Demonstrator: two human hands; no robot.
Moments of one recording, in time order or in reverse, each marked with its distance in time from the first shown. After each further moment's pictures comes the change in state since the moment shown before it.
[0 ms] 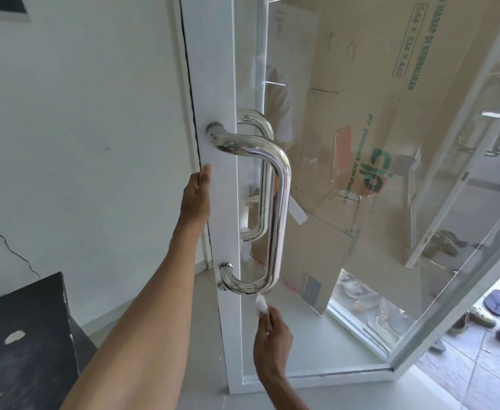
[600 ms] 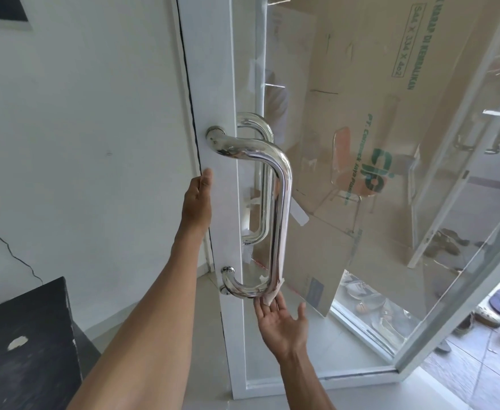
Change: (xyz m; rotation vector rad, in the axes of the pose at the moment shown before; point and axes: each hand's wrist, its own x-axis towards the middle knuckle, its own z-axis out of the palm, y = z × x) left_hand -0.007 0.003 0.000 0.011 0.011 0.012; right_hand 0.052 -0.012 -0.013 1.521 -0.300 0.818
